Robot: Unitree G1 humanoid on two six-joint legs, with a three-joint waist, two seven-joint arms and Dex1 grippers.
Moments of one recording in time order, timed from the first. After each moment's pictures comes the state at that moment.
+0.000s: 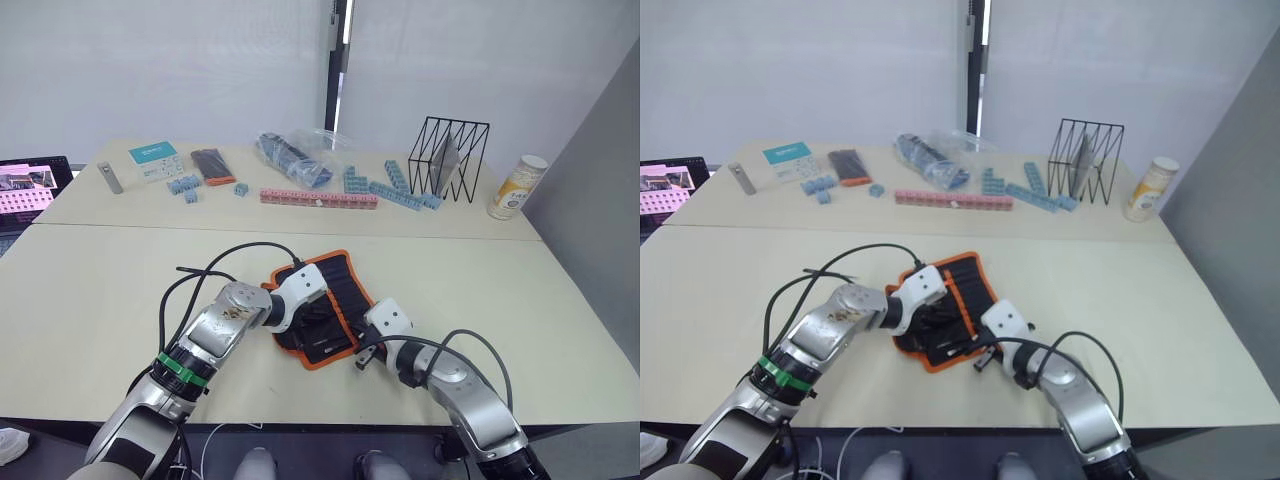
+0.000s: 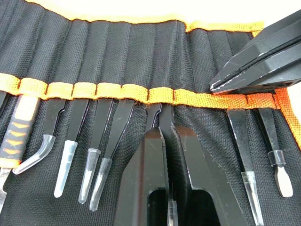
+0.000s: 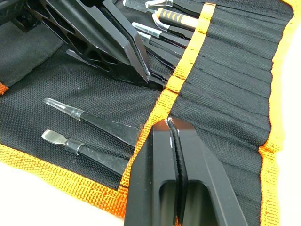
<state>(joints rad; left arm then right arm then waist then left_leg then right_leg) -0.60 0.47 -0.43 0.02 -0.15 0.70 -0.84 -0.09 -0.34 0.29 -0.28 0.06 0.51 0.48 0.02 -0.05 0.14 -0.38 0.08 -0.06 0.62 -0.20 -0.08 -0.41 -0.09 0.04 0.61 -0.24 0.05</state>
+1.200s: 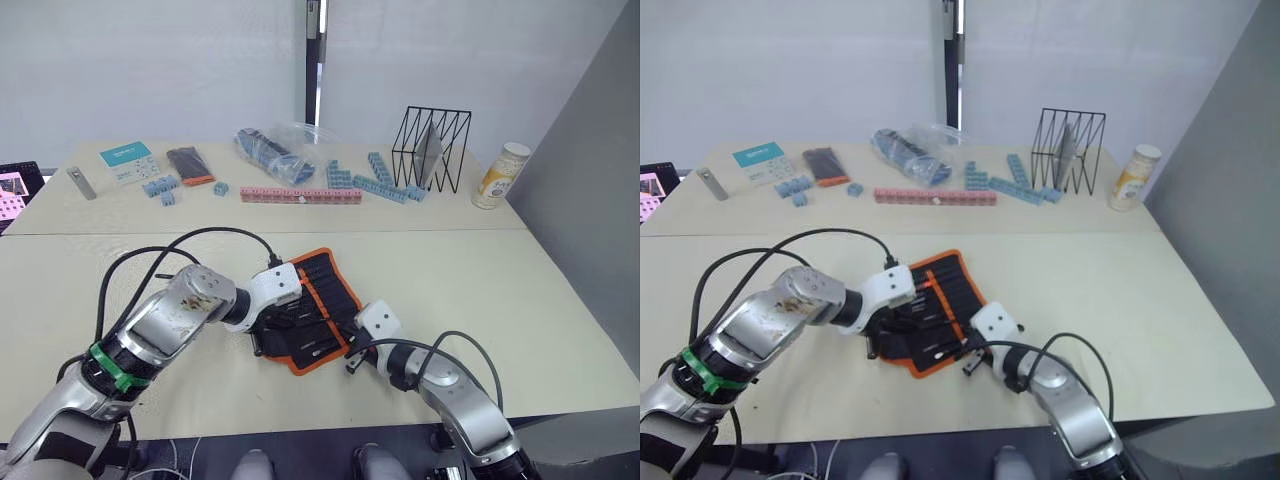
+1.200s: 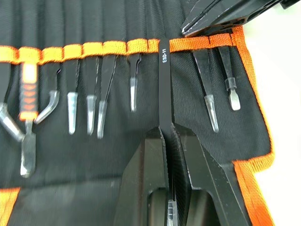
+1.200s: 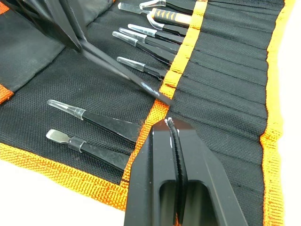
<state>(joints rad) -0.64 0.77 -0.48 -0.28 -0.20 0.95 -0.97 -0.09 -0.31 0.33 -0.31 0.06 0.51 0.48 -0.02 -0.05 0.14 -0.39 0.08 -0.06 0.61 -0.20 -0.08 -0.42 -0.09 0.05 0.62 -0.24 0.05</state>
